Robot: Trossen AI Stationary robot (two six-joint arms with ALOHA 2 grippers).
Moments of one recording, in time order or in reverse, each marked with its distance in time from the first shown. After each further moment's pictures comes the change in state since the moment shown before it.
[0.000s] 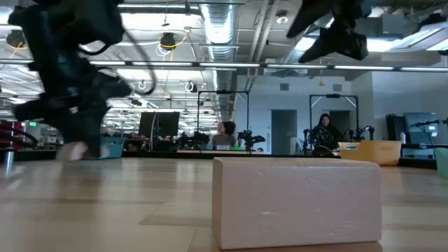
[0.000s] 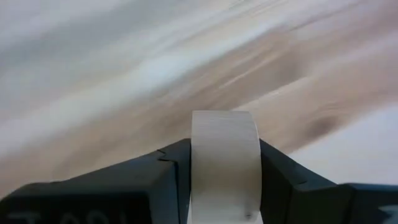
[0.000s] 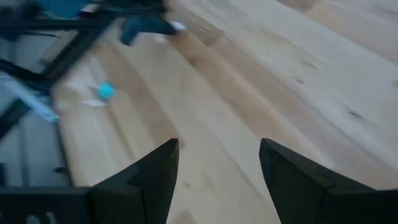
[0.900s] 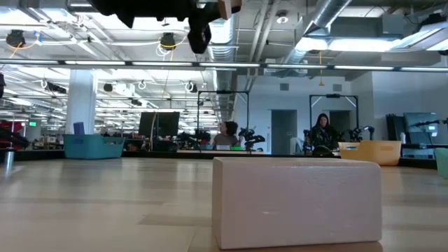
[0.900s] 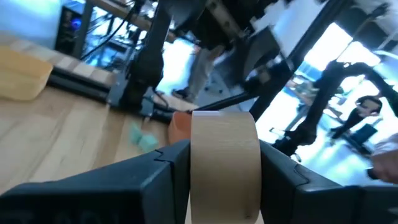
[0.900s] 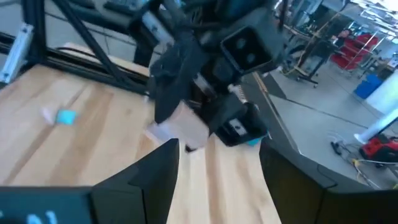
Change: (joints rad) left arm 0.410 -0.009 0.226 1.005 0.735 0.961; right arm -0.197 -0.146 0.001 0.394 -0.057 -1.310
